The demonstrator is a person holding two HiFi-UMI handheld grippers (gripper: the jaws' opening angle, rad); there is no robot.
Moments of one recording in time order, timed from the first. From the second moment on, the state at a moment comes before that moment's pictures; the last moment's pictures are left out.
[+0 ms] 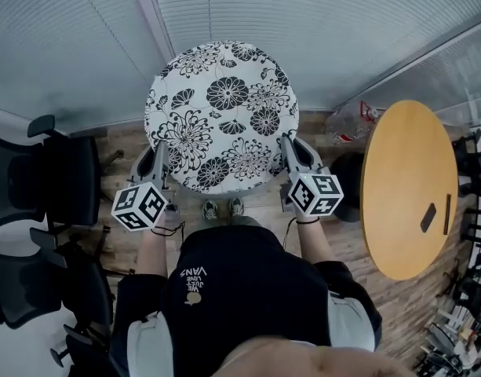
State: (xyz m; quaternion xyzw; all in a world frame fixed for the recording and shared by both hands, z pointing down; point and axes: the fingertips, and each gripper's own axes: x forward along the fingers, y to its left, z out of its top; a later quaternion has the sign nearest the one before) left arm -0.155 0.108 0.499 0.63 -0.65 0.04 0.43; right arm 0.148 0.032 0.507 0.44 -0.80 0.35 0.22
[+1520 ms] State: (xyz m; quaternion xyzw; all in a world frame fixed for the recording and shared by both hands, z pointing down) left arm -0.151 0.114 0.483 0.67 -0.65 0.03 0.36; right arm 0.152 0.047 0.503 0.45 -0.82 0.31 0.17
